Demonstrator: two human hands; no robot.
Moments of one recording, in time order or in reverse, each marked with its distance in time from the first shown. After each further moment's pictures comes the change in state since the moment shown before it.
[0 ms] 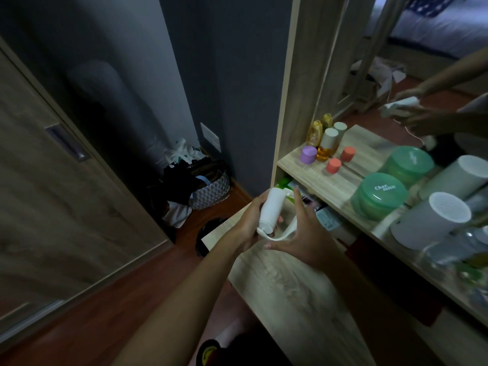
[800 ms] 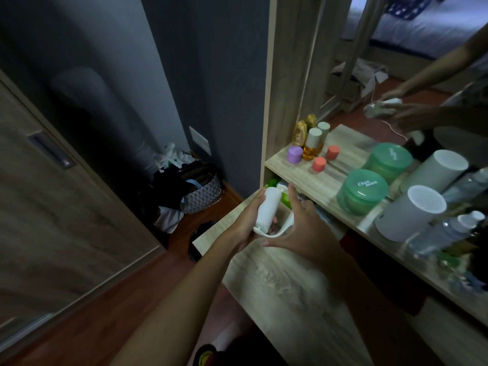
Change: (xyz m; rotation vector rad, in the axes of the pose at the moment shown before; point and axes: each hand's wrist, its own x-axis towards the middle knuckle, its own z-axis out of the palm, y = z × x) left_hand 0.004 -0.007 0.010 0.090 -0.093 0.017; right_hand -0.003 0.011 -0.019 -0.086 -0.026 0.070
